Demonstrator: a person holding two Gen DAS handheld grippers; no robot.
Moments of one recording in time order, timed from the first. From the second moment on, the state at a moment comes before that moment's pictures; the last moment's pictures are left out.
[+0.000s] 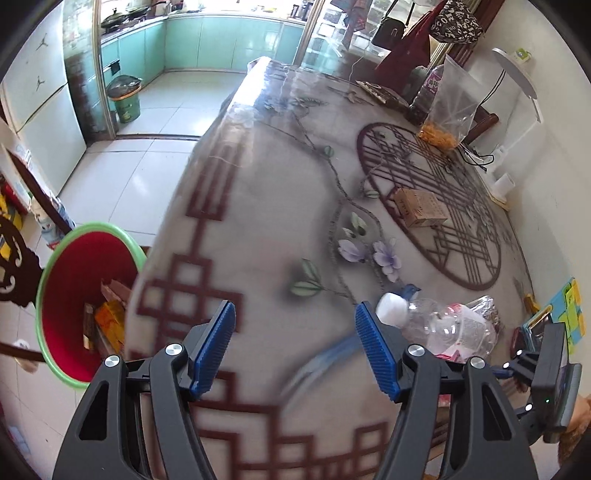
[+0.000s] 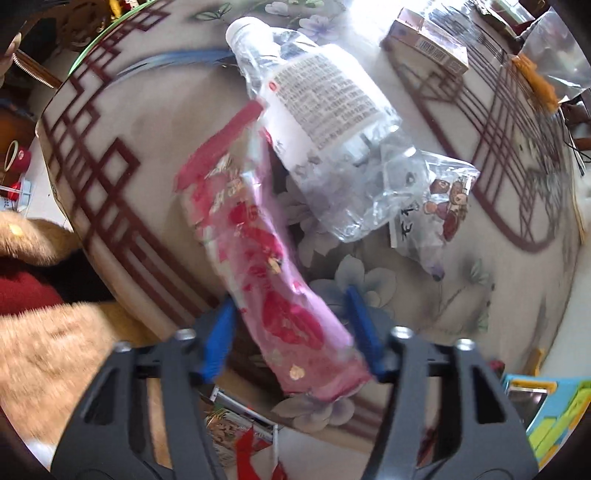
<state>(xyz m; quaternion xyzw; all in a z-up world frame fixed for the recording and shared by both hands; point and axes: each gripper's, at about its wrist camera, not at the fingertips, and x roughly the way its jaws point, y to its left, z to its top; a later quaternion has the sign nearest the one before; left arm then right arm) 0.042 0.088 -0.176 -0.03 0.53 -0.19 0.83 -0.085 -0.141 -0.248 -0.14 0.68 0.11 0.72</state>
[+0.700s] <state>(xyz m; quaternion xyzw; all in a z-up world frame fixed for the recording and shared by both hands) -0.003 -0.096 -0.178 0.24 0.47 -0.40 0.75 -0.074 -0.278 -0.166 0.18 0.51 0.10 0.84</state>
